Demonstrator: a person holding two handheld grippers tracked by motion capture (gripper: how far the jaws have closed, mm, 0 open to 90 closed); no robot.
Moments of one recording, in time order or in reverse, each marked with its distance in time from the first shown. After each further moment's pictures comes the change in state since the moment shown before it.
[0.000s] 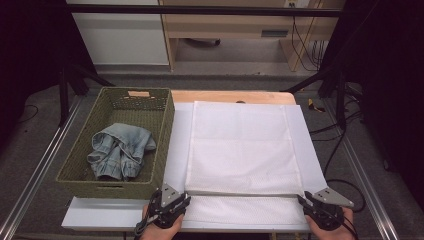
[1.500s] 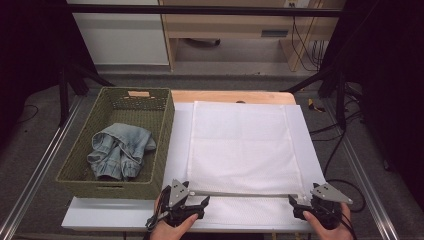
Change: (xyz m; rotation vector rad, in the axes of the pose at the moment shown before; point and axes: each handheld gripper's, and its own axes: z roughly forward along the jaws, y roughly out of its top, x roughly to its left) left arm -0.012 0.013 0.018 -0.182 -0.070 0.026; right arm 0.004 0.013 0.002 -0.073 -0.010 0.006
